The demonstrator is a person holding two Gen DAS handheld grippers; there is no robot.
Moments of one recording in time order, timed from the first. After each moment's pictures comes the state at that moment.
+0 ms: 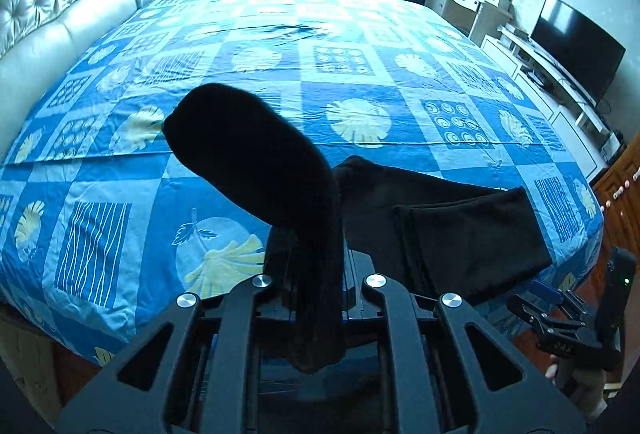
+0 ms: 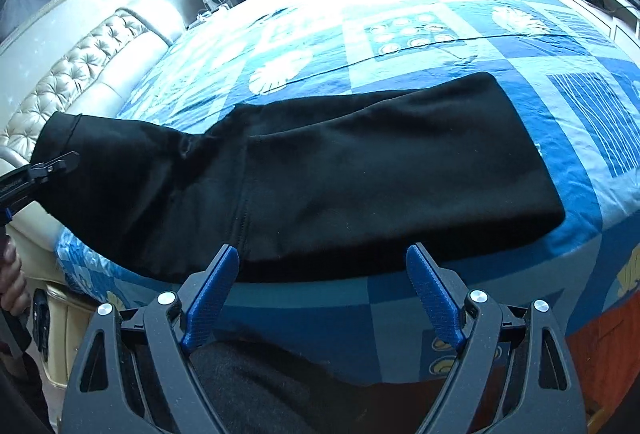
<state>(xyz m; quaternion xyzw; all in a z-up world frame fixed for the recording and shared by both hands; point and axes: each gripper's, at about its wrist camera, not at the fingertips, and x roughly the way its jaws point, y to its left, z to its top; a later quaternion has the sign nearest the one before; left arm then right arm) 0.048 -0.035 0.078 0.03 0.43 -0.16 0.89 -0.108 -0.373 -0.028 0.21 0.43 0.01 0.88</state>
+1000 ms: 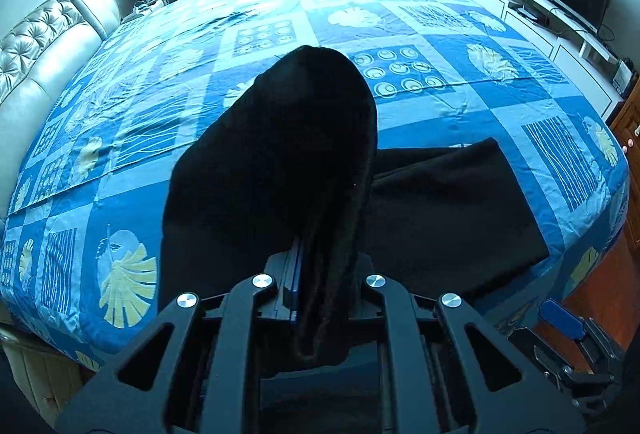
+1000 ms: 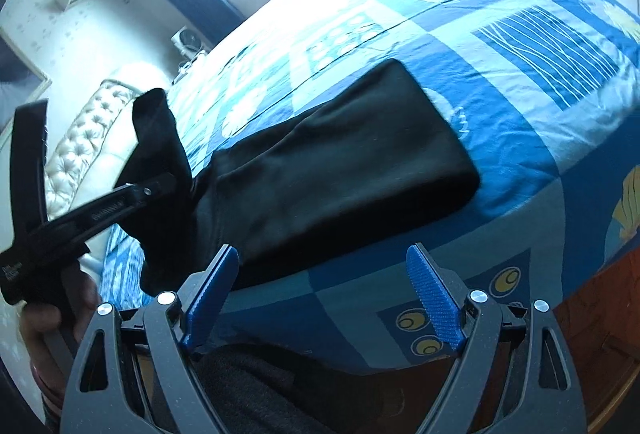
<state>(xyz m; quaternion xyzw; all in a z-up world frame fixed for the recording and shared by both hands) 0.025 -0.223 0.026 0.14 0.45 -0.15 0.87 -0.155 -0.451 -0.041 0.34 0.39 -0.02 0.86</state>
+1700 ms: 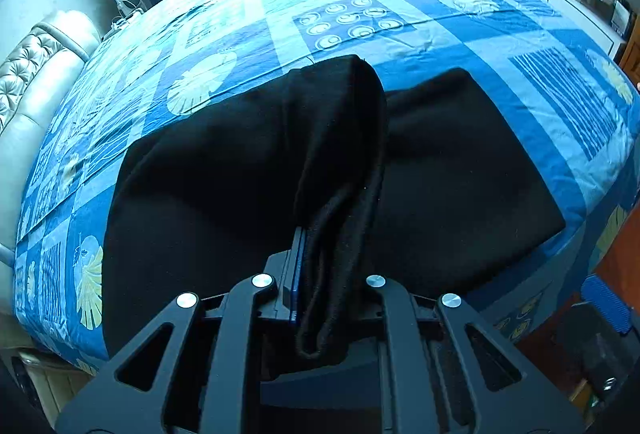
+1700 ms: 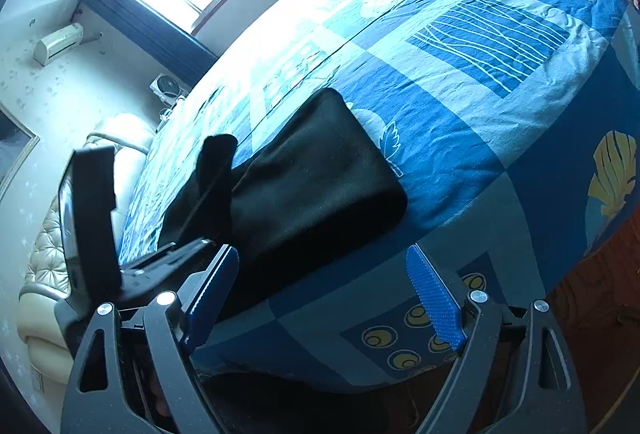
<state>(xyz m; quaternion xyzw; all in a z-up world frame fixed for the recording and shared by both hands) 0.005 -0.295 -0.034 0.22 0.46 -0.15 0.85 -0.181 -0.489 -0.052 0.39 0.35 -0.07 0.85</state>
